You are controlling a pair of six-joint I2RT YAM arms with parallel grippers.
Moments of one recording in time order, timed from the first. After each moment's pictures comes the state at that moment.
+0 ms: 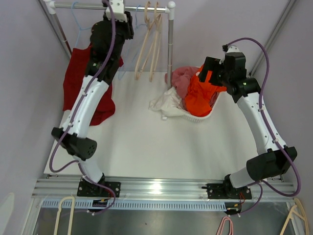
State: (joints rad) left arm -0.41 1.81 2.19 -0.13 -0.23 0.11; right arm 0.24 1.49 1.66 -0.65 0.03 0.33
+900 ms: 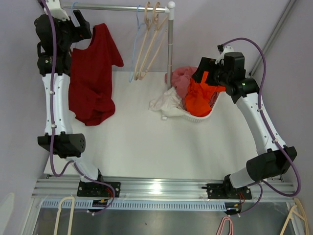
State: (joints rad) left arm 0.08 1.75 2.26 -0.46 0.07 -0.11; right arm 0.25 1.49 1.64 -0.61 -0.14 0.33
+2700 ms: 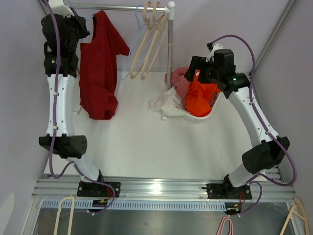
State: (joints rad) left arm 0.02 1.79 2.31 -0.40 0.02 -0.20; right arm 0.31 1.60 1.74 -0.62 -0.13 0.32
